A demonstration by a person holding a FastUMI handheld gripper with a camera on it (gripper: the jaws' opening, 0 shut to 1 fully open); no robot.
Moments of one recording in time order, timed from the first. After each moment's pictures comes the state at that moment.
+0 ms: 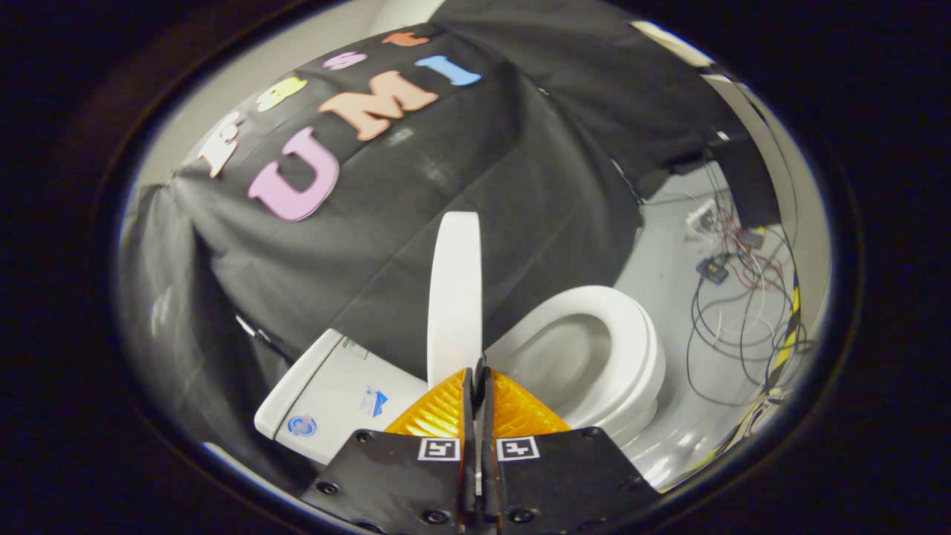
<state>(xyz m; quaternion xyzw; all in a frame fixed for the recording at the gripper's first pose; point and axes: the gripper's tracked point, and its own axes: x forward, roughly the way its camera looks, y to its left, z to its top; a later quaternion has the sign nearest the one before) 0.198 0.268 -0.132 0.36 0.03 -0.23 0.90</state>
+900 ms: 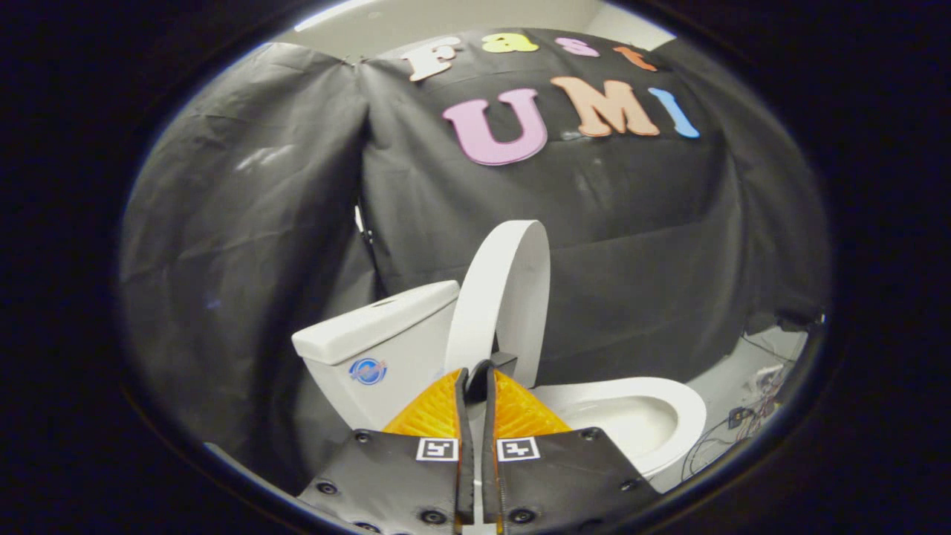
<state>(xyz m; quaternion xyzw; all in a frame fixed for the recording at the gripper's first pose) 0.258 0.392 -0.048 0.08 0.04 -0.03 1.00</state>
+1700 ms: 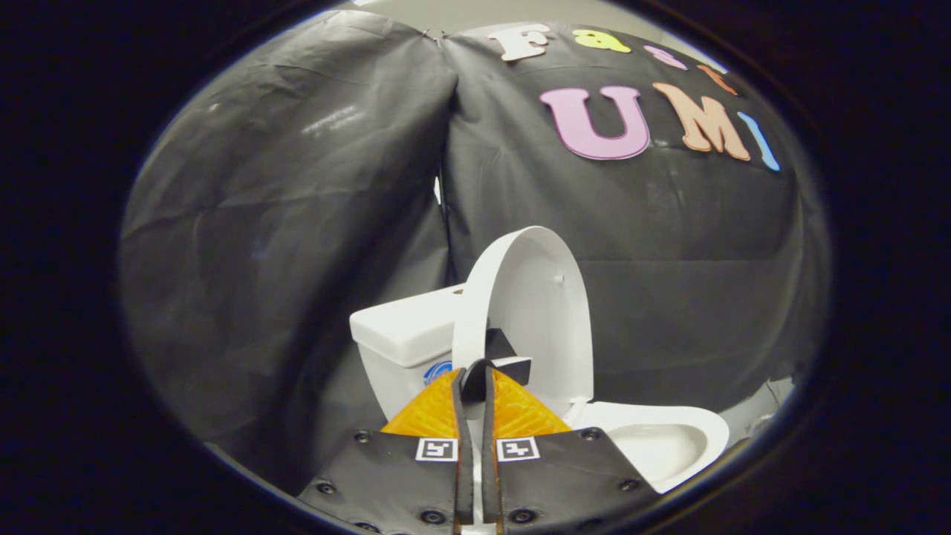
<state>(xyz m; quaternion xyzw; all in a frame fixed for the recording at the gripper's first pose) 0.308 0.483 -0.044 0.00 0.06 0.08 1.00</state>
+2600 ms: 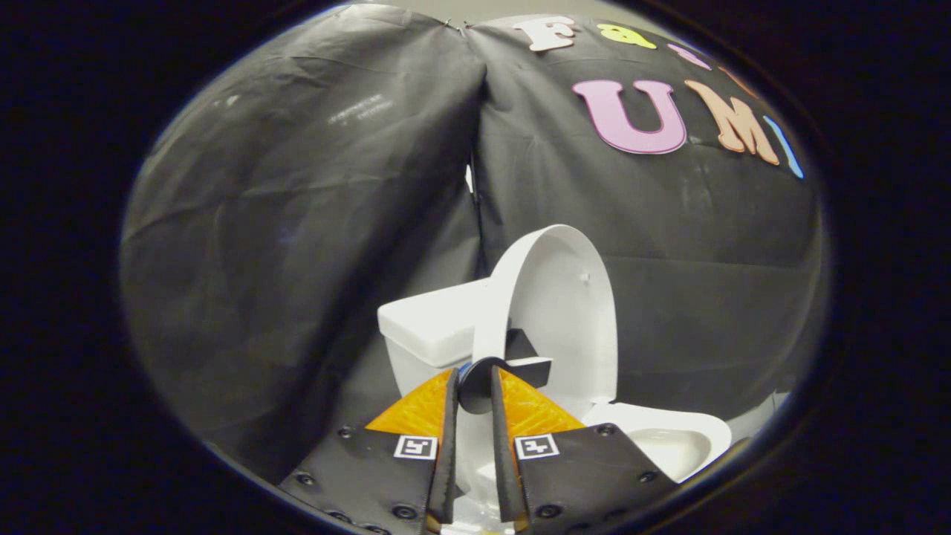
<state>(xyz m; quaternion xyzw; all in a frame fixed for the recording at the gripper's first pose) 0.301 0.500 -0.041 0.00 0.08 0.15 0.99</state>
